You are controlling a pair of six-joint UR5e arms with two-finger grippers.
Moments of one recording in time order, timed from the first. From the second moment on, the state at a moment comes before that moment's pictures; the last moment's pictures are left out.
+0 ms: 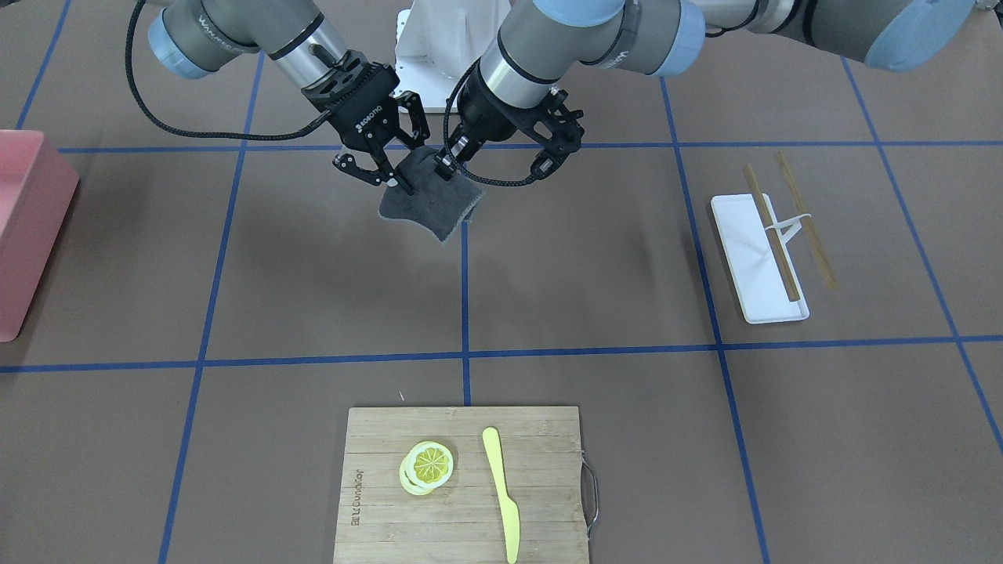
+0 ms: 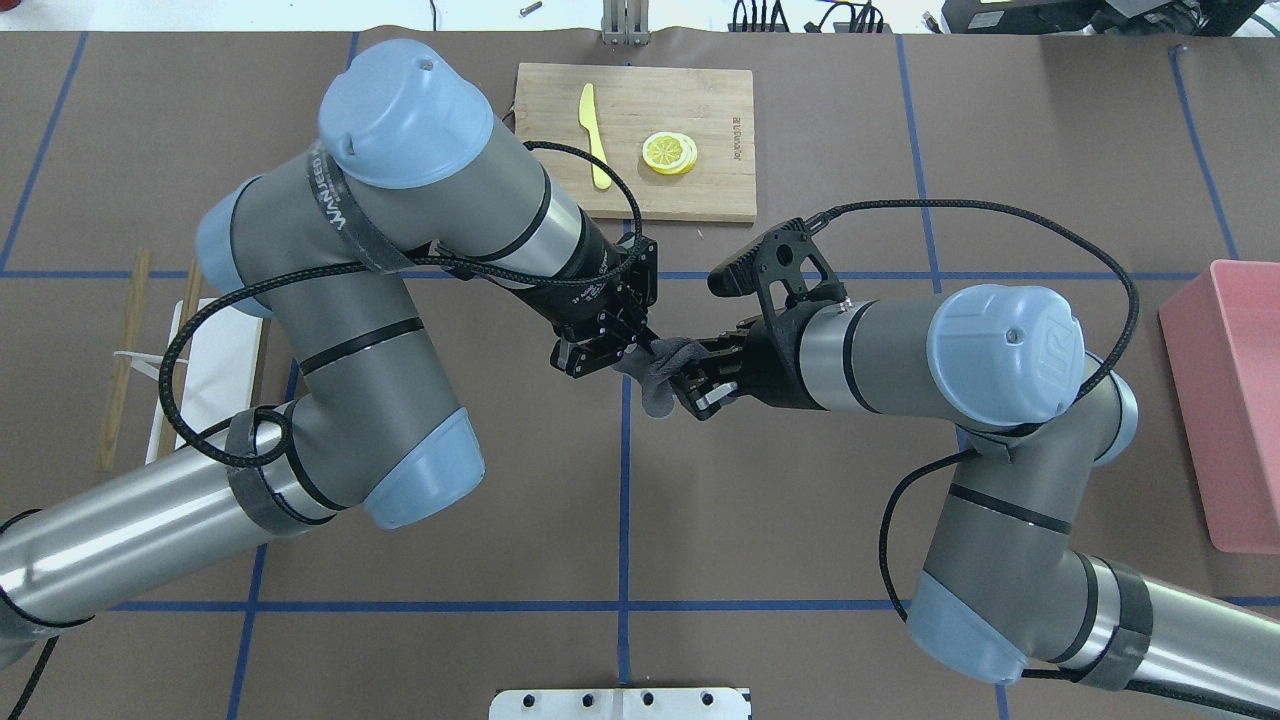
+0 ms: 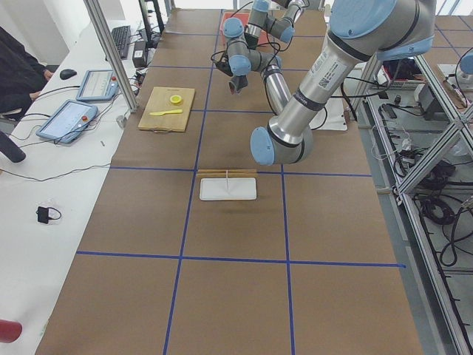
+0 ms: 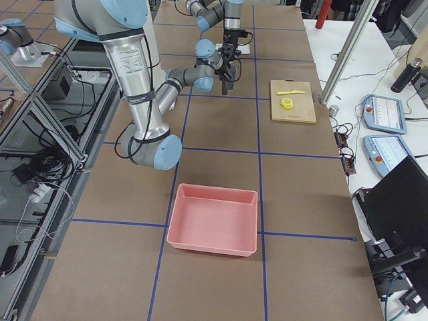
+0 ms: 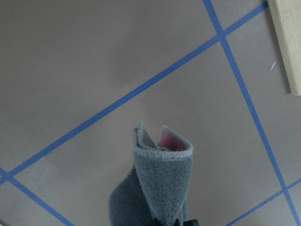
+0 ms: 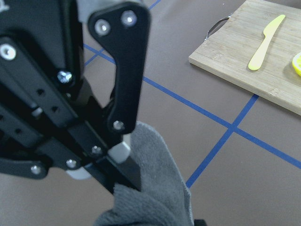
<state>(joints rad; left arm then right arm) -0.62 -2.37 -1.72 -1.79 -2.17 -2.32 0.49 -1.17 1.95 -0.99 1.75 0.71</state>
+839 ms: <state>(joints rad) -0.62 -2.36 -1.72 -1.80 -2.16 -2.29 0.49 -1.18 1.96 -0.99 1.75 0.72</state>
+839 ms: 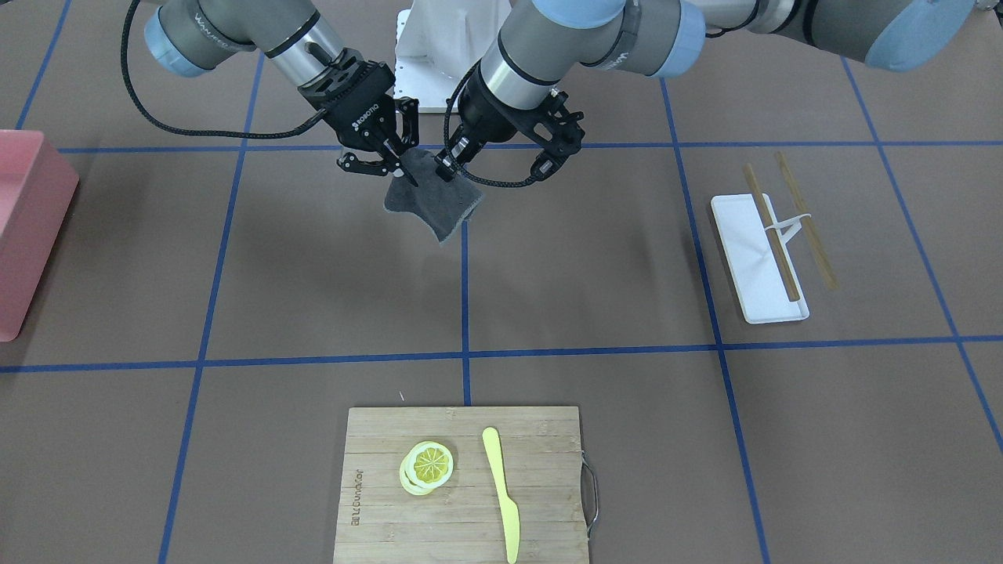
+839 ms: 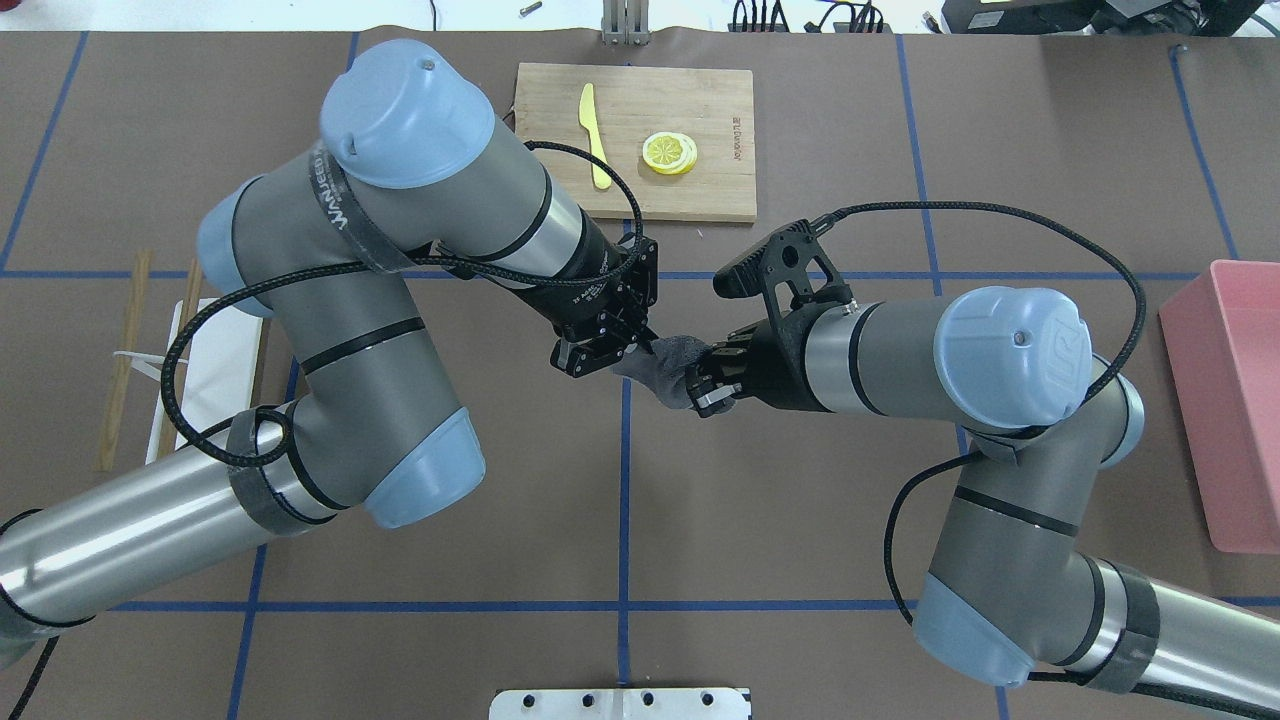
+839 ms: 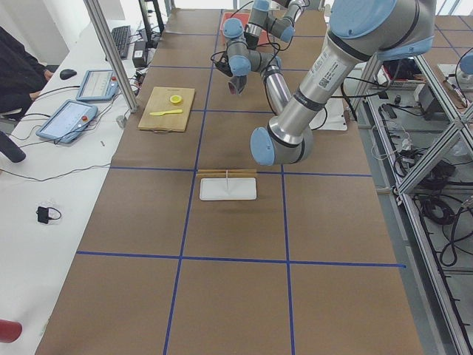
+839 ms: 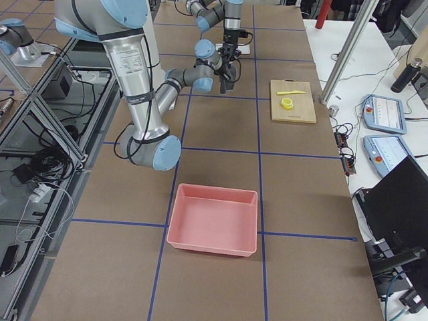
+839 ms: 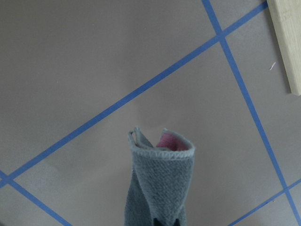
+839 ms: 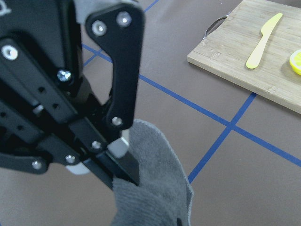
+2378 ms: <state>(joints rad) -0.81 -2.22 -1.87 -1.63 -2.15 -1.74 0.68 -1.39 2.13 -1.39 1.83 0.63</state>
